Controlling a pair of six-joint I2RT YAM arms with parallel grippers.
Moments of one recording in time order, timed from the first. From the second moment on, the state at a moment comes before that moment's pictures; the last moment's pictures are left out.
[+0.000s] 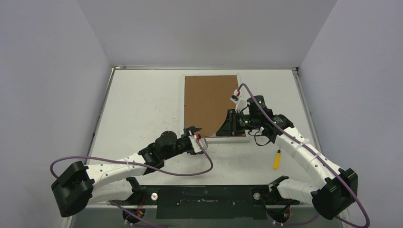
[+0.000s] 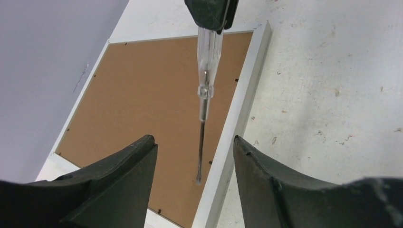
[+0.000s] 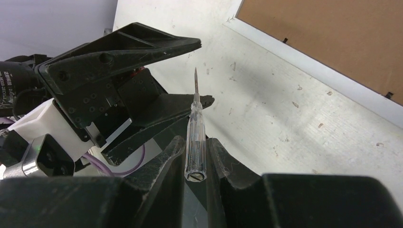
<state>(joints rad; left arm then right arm) -0.96 1.09 0.46 0.43 0.09 0.49 0.51 1.15 0.98 -0.55 -0.62 0.52</state>
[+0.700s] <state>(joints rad) -0.97 1.15 0.52 0.39 0.14 0.58 0.55 1.17 0.94 -0.46 -0.59 0.55</state>
